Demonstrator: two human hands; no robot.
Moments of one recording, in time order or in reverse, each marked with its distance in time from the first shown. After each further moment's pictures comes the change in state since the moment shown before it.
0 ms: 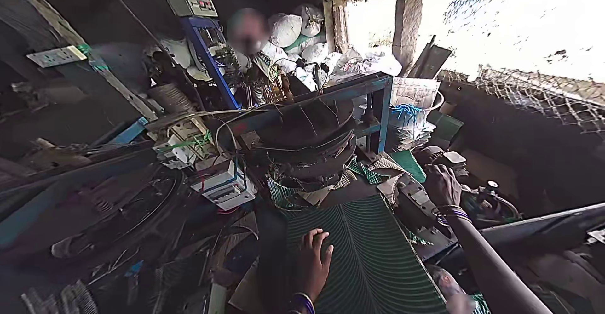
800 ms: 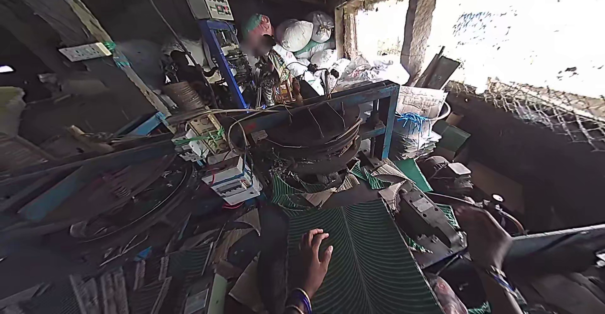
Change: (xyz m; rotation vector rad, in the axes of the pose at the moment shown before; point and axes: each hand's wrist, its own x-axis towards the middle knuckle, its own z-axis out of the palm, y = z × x) left_hand 0.001 -0.001 0.002 -0.076 0.052 -0.021; right_hand -0.092 0.058 -0.022 0.622 0.385 -0.005
